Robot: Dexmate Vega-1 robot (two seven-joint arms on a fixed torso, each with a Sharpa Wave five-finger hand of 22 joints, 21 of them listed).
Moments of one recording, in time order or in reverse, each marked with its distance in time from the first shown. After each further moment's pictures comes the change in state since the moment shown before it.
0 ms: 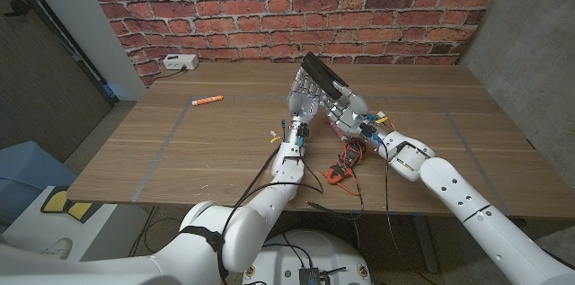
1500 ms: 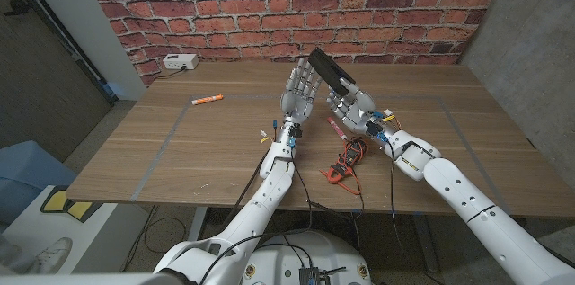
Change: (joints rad) left arm 0.179 0.160 0.155 -0.425 0.004 0.029 0.267; left_hand -0.071 0.027 -0.035 0.023 -0.008 0.021 0.039 -0.003 -0.018 -0.025 0.025 0.017 -0.048 -0.061 0.000 0.006 -0.014 -0.062 0.041 -0.081 0.005; right arm -0.004 -0.007 0.019 0.029 -0.040 0.050 0.060; right_hand 0.000 0.000 0.001 0.002 0.000 0.003 0.004 0.000 0.000 0.004 0.004 0.000 0.000 0.000 0.000 -0.012 0.014 -0.013 0.005 0.046 -0.003
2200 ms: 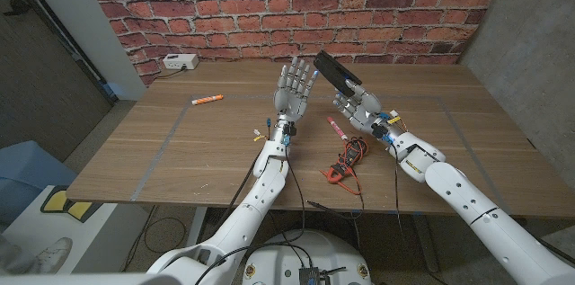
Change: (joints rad) left arm 0.033 0.068 0.025 -0.114 -0.003 0.007 0.098; left_hand -0.058 -0.013 -0.033 0.008 -0.007 0.017 0.013 -0.001 -0.009 0.017 -0.020 0.022 -0.023 0.004 0.004 0.008 -0.005 0.022 -0.022 -0.028 0.000; right arm -0.012 -0.015 0.007 0.029 -0.090 0.072 0.032; right_hand 0.000 0.000 0.000 0.000 -0.003 0.000 0.000 -0.007 0.000 0.000 0.000 0.000 0.000 0.004 -0.004 -0.007 0.005 -0.011 0.000 0.019 -0.005
